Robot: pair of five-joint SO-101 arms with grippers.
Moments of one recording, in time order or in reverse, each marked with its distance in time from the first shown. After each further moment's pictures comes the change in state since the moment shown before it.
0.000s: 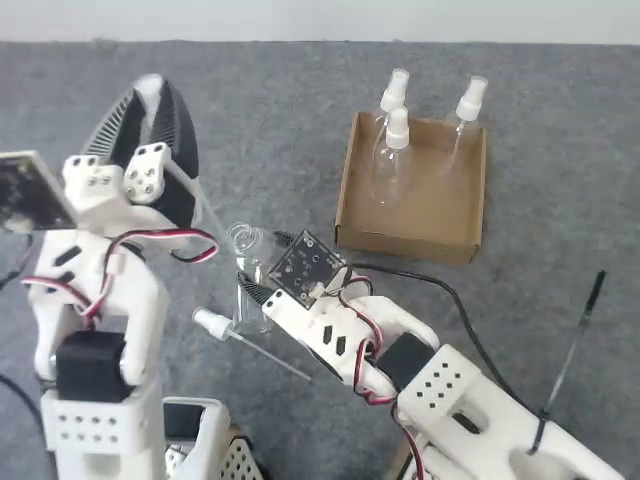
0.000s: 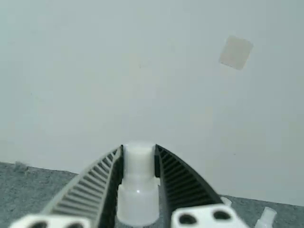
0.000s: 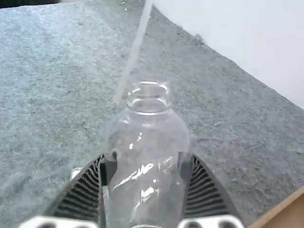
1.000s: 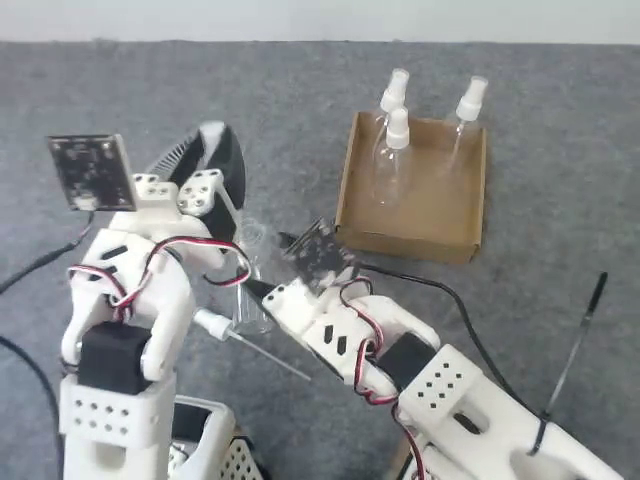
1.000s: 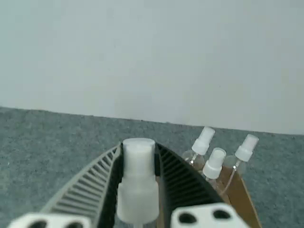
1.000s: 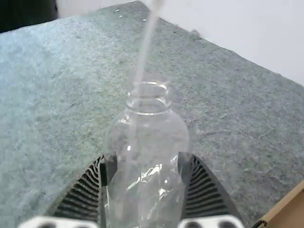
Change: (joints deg) left arm 7.6 0.0 4.7 11.4 0.4; right arm 1.1 -0.4 0.0 0.0 -10.1
